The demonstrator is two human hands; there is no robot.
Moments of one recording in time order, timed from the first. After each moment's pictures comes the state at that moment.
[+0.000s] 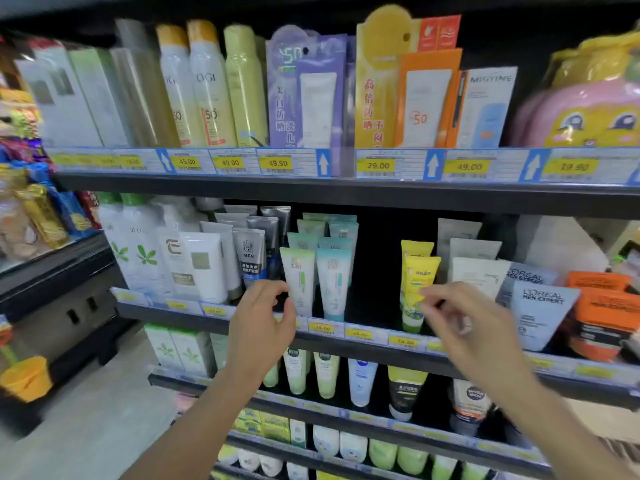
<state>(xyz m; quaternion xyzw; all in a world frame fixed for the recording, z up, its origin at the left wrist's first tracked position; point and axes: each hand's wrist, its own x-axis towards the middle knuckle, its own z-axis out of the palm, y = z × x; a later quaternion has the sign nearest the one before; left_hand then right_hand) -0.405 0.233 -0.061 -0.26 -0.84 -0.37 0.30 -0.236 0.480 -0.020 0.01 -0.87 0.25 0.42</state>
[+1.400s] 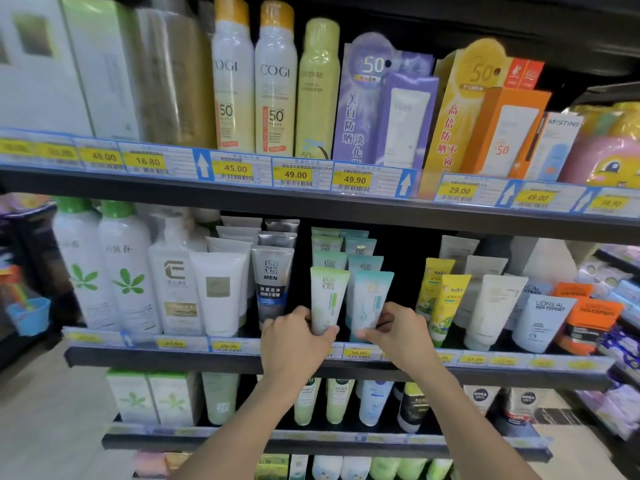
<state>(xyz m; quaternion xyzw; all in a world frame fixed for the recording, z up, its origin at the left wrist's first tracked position) -0.471 0.230 -0.072 -0.26 -0.88 -0.38 0.10 -0.372 0.389 -0.054 -0.27 -0.88 0.32 0.22</state>
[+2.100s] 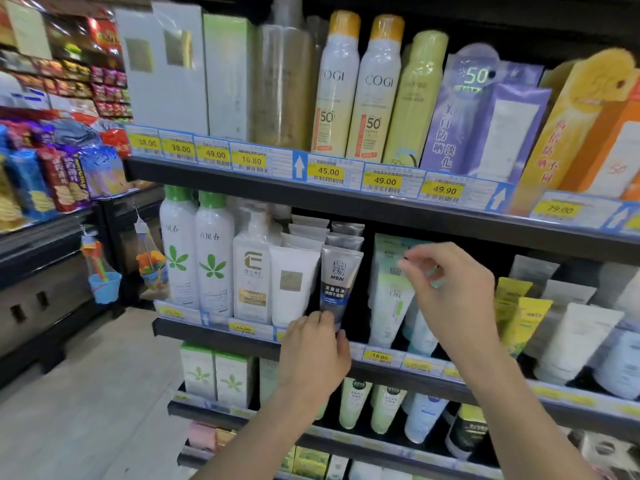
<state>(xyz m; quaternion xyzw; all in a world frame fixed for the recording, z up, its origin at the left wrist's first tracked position) -0.473 0.163 -0.067 -0.28 -0.89 -0.31 0.18 -0.382 0.298 0.049 -0.10 -0.86 0.15 0.47</state>
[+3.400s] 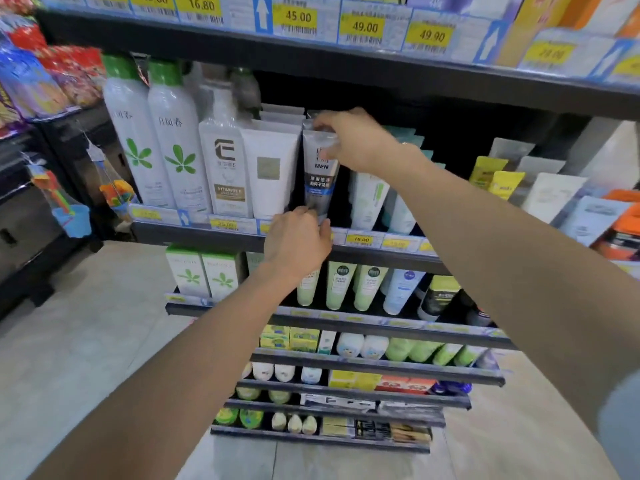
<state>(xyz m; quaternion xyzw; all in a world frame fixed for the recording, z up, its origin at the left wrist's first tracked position) -0.490 0.164 -0.086 -0.35 -0.88 -0.26 0.17 -0.493 0.302 0.054 -0.07 -0.99 0.07 0.13</state>
